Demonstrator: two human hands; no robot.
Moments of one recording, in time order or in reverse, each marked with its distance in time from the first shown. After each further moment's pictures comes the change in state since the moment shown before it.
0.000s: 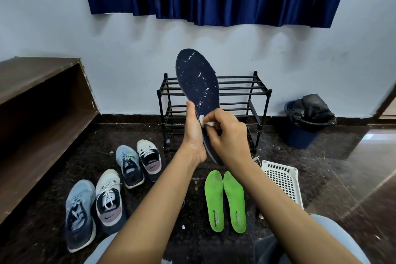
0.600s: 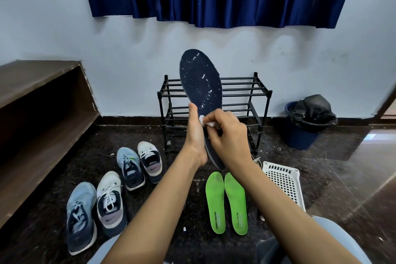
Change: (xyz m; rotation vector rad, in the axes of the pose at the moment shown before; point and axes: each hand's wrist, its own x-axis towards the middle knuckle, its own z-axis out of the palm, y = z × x) left_hand 0.002 -0.005 -0.002 0.064 0.012 0.002; right_hand 0.001 0.001 0.000 0.013 0.024 -0.006
